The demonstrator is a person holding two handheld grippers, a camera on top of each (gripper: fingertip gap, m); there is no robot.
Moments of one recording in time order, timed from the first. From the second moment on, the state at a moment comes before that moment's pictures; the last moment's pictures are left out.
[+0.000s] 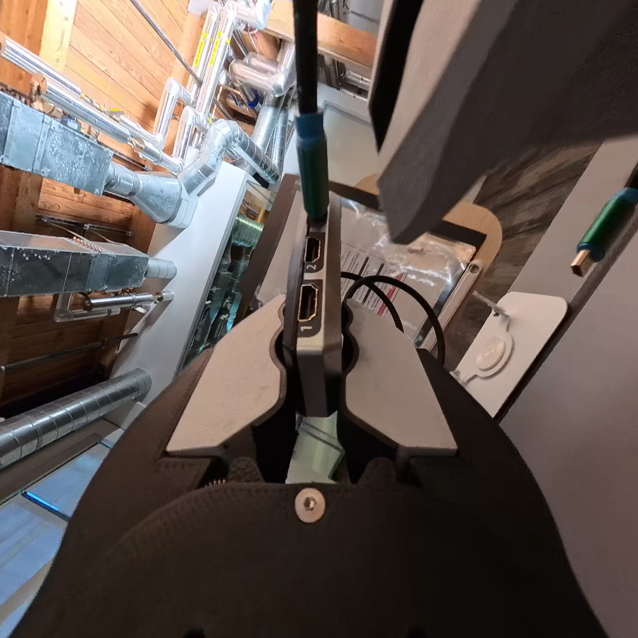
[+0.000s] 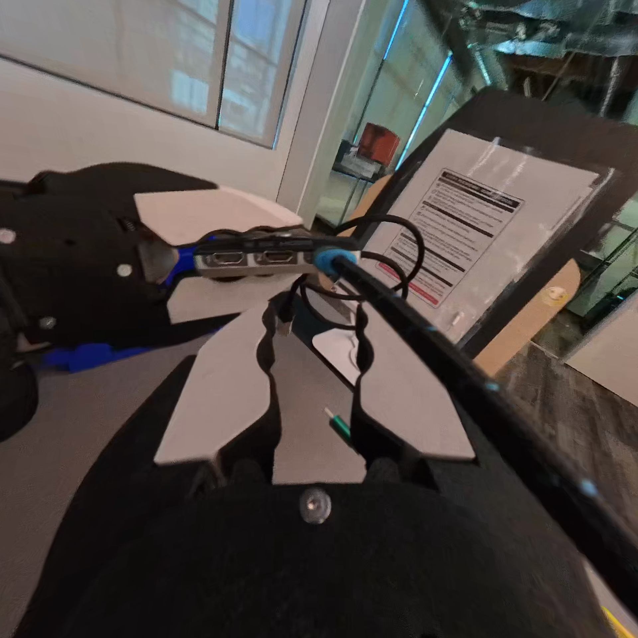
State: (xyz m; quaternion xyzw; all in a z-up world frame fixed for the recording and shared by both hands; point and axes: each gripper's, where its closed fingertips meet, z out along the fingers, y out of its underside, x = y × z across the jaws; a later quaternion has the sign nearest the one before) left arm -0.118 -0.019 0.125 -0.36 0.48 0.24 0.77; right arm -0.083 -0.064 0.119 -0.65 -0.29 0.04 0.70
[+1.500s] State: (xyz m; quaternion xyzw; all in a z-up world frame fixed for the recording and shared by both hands) left arm -0.097 -0.020 0.103 -0.37 0.53 0.21 0.73; right arm -0.070 -0.064 0.129 -0.62 -0.27 0.03 0.74
